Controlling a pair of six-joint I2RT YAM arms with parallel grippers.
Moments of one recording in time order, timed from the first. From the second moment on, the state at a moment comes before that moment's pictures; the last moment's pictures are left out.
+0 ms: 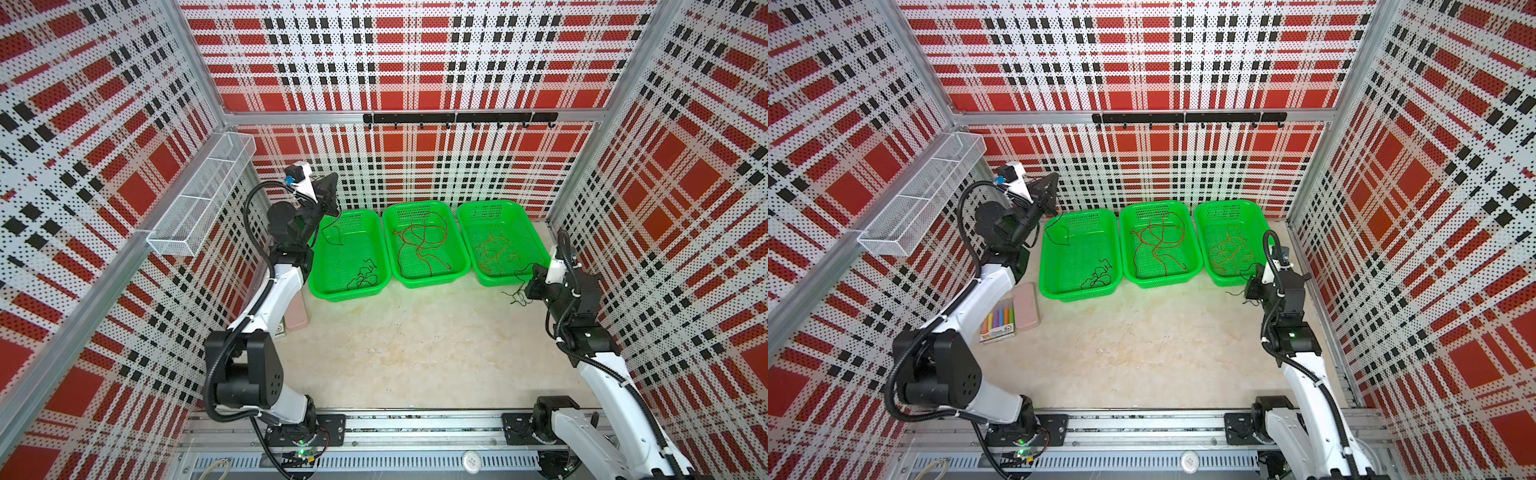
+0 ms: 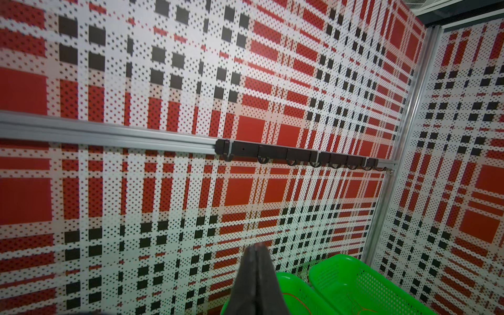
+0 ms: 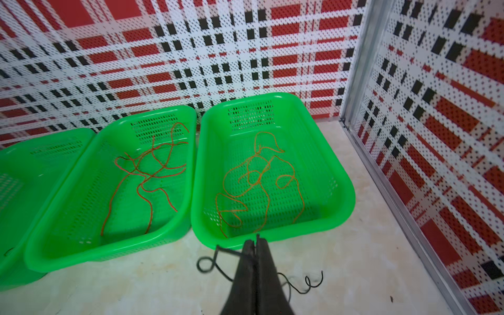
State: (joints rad) left arm -0.04 1.57 1.25 0.62 0.38 -0.31; right arm 0.04 0.82 0.72 -0.14 0.00 0.11
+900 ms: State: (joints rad) left arm -0.16 1.94 1.31 0.31 0.15 -0.29; right arm 0.07 0.81 0.82 -0.13 -0.29 0.03
